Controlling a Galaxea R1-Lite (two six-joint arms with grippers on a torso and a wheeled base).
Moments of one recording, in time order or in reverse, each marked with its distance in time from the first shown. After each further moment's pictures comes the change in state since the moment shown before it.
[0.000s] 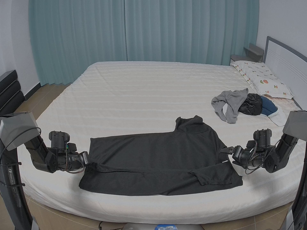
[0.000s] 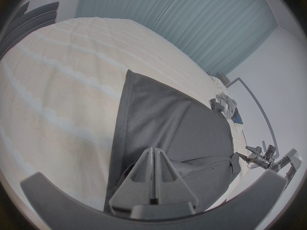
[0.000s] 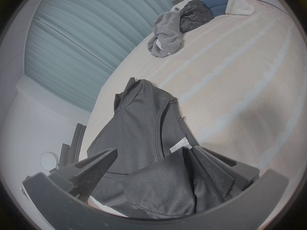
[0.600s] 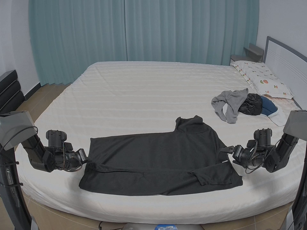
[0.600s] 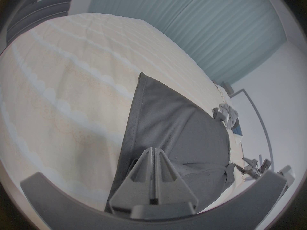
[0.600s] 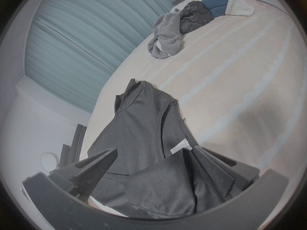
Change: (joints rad) left arm 0.021 -0.025 0.014 0.000 0.007 -0.130; right arm -0.001 -0.005 -0.001 0.000 0.001 0.003
